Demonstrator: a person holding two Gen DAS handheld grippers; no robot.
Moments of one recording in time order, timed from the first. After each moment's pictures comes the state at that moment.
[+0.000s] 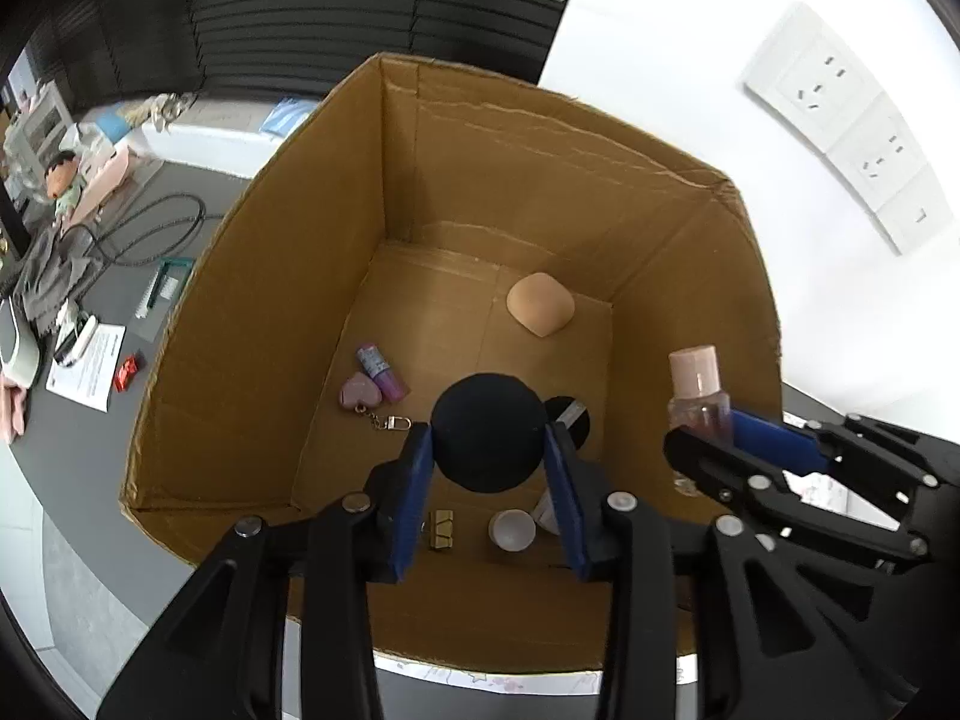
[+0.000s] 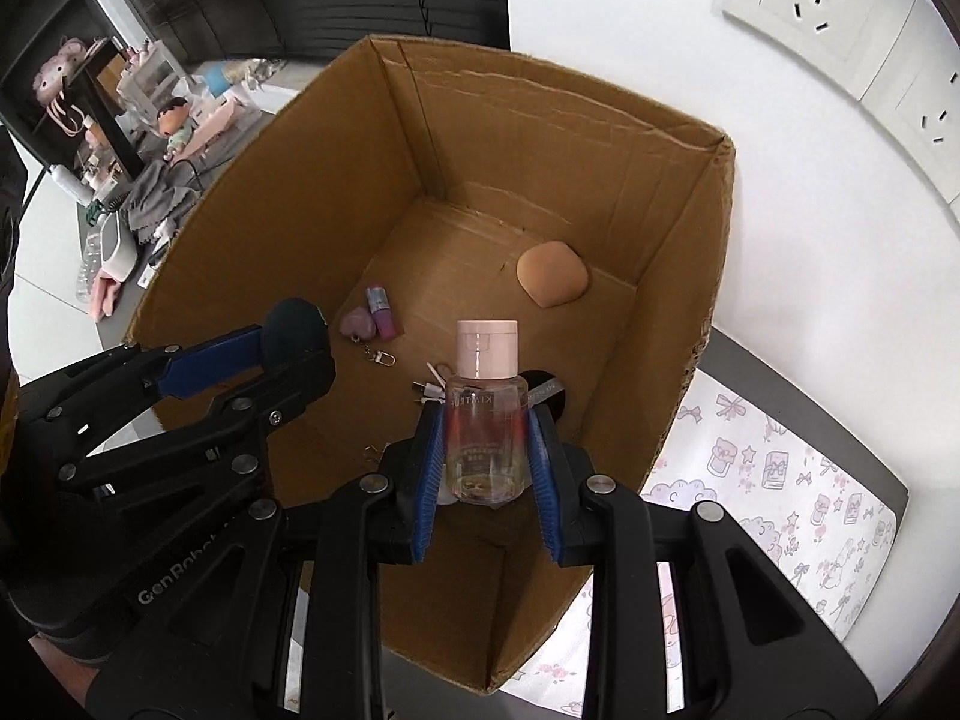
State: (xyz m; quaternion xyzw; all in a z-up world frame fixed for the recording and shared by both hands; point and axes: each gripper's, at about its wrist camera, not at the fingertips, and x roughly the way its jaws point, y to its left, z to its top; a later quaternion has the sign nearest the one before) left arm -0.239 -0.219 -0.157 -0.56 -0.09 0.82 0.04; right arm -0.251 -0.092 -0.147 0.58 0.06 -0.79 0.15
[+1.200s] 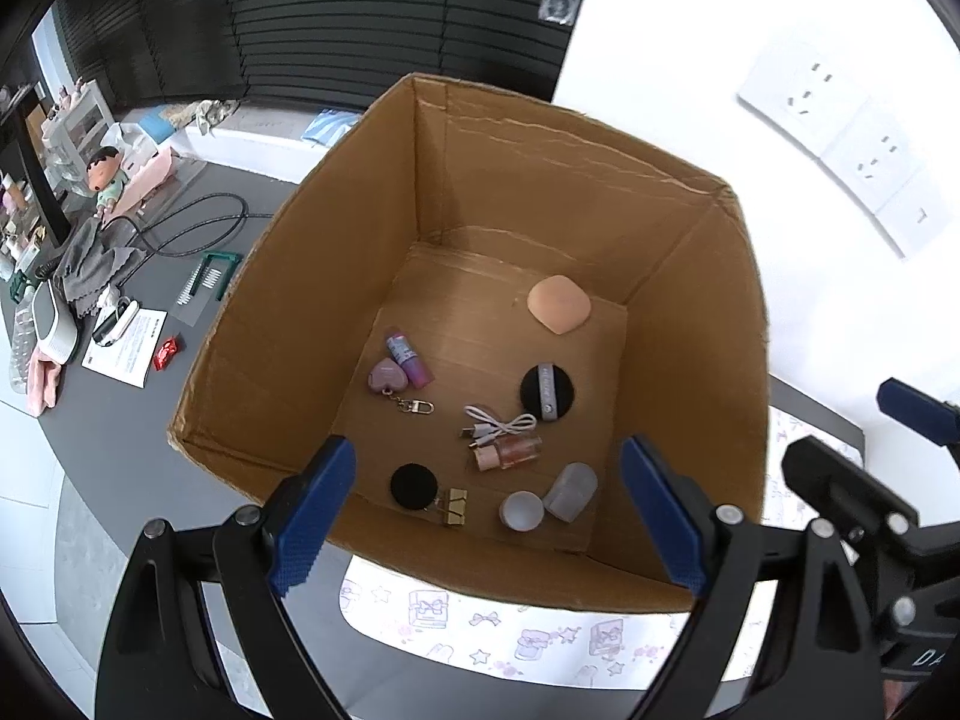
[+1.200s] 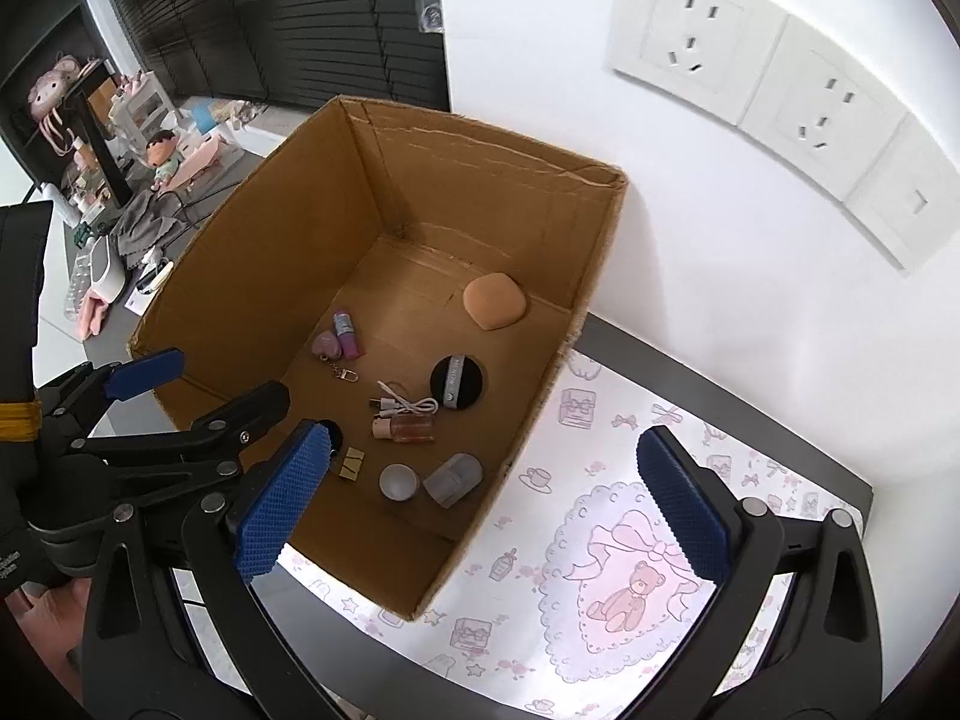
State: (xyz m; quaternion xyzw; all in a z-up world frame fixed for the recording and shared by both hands) left arm -0.212 -0.206 -0.132 -0.55 -0.08 0.83 0.00; right arm -0.226 -0.055 -0.097 0.53 0.07 -0.83 0.12
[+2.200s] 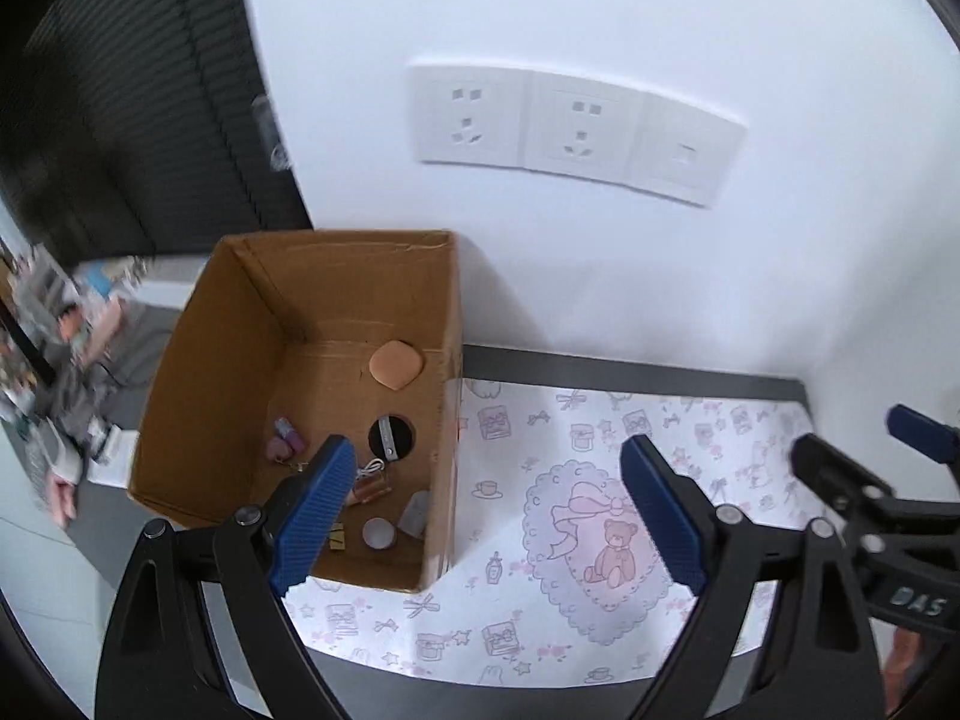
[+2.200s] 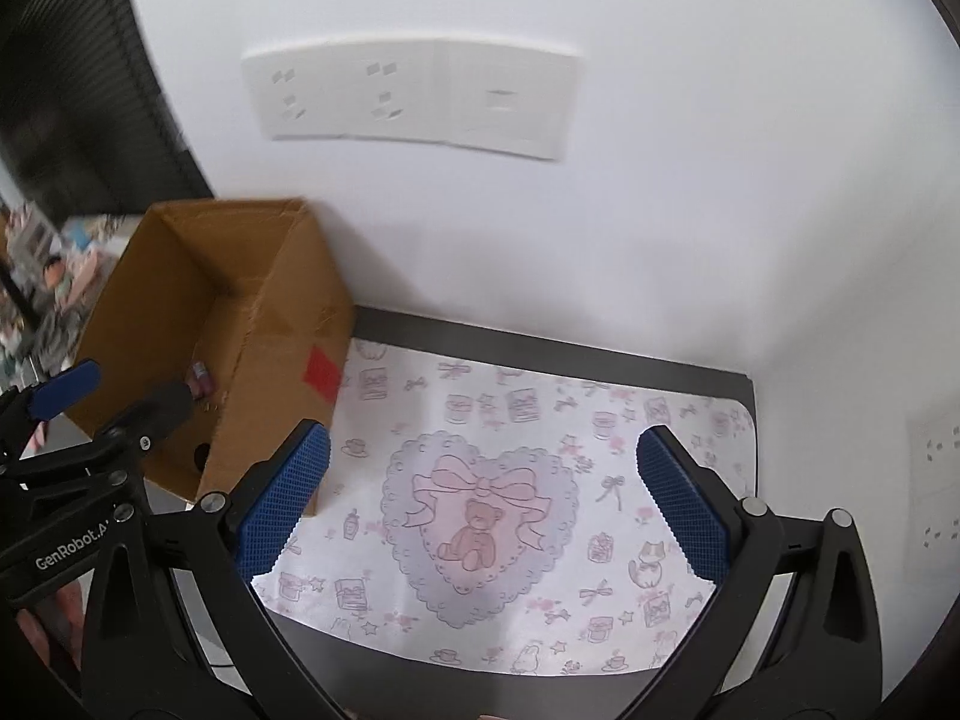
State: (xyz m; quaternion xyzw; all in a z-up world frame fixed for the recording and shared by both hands) left arm -0.176 -0.018 -0.042 -0.49 0.04 0.87 0.07; right arm -0.151 0.135 -0.041 0.51 -0.03 -0.86 -0.04
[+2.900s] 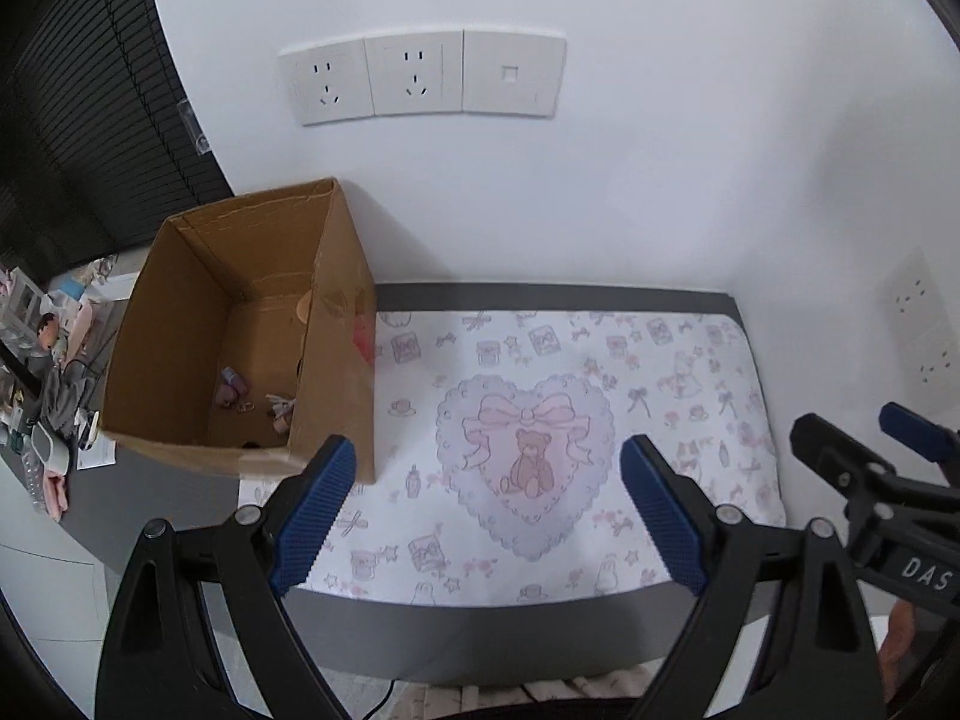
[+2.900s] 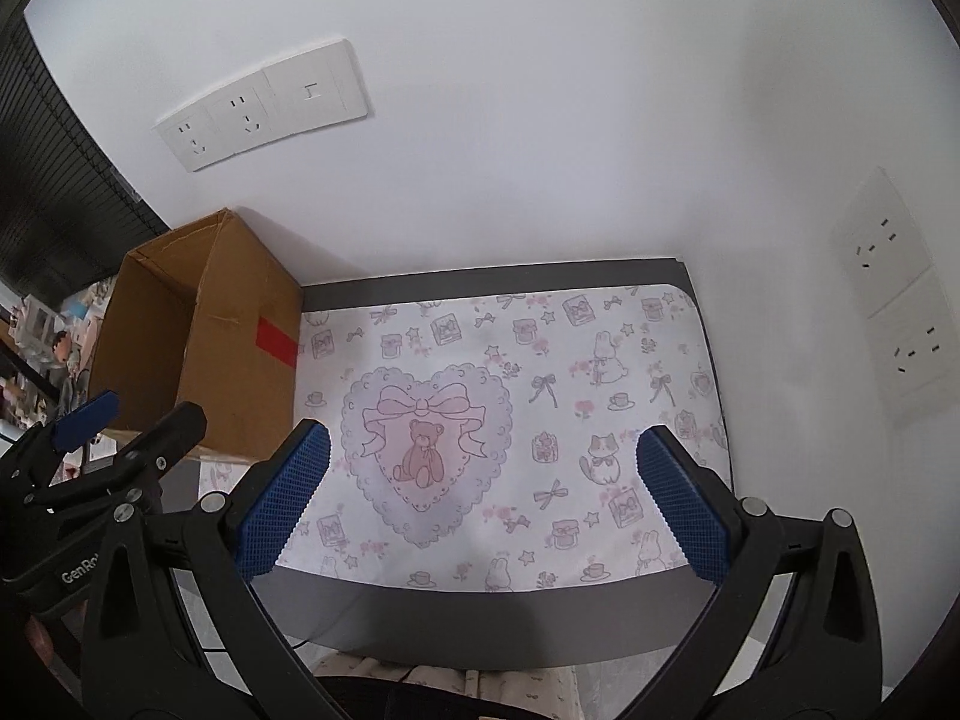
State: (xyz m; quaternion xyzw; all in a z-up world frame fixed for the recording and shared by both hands) left arm -0.081 0.043 -0.032 -0.52 0.07 0.84 0.13; right arm -0.042 0.233 -0.028 0.52 -0.11 -0.84 -0.10
